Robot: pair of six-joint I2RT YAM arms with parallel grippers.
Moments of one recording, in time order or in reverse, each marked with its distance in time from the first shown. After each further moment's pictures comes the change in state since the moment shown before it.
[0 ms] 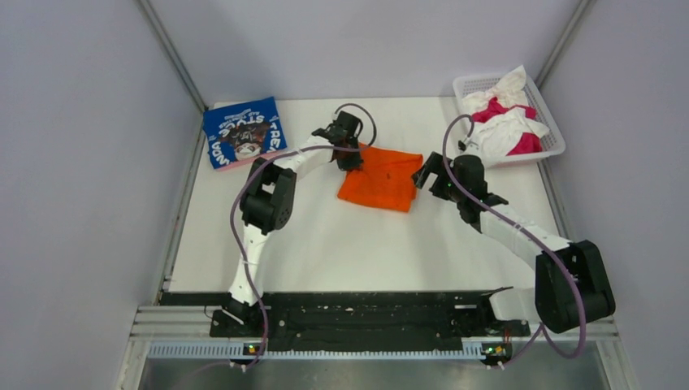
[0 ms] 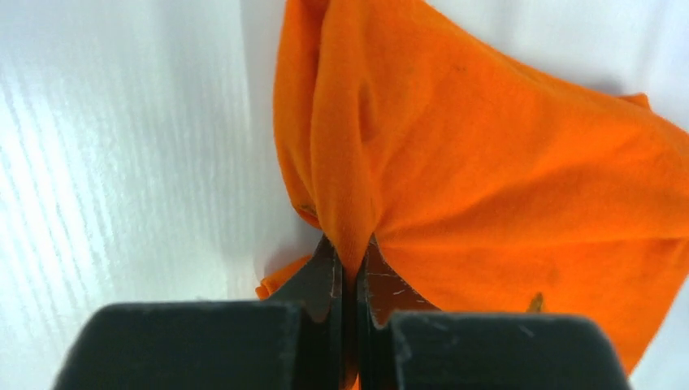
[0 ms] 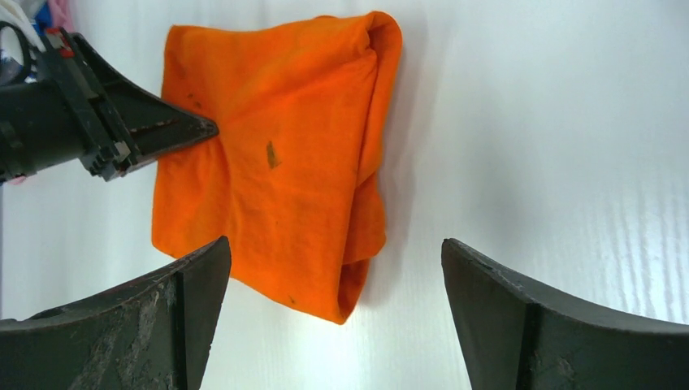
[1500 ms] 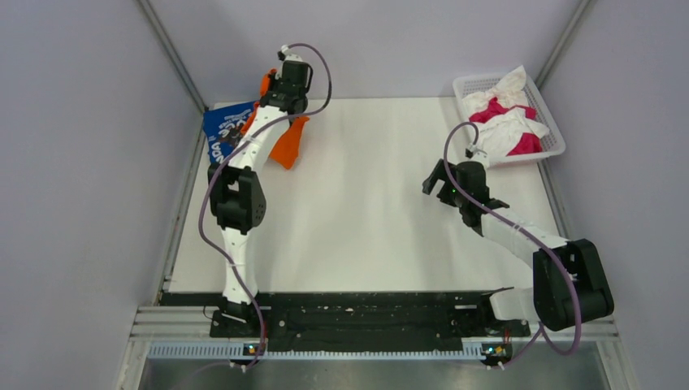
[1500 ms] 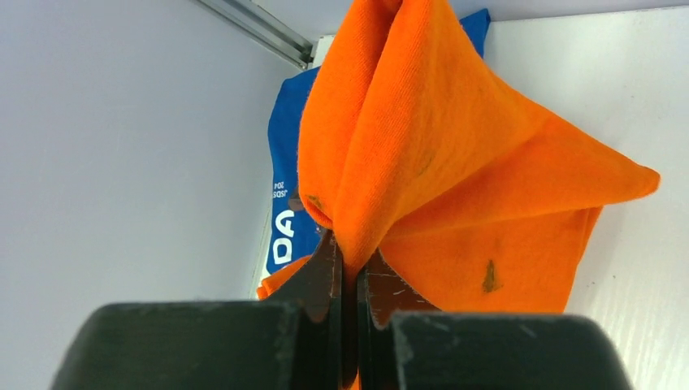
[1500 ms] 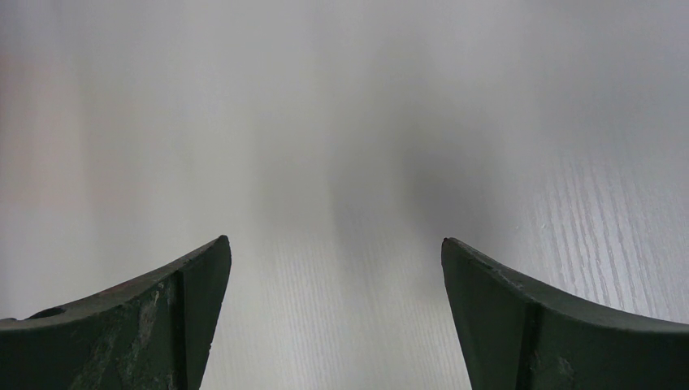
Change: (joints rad) left arm 0.205 -0.116 0.284 -0.020 -0.853 0.790; right arm -0.041 0.001 -0.066 -0.011 0.122 -0.039
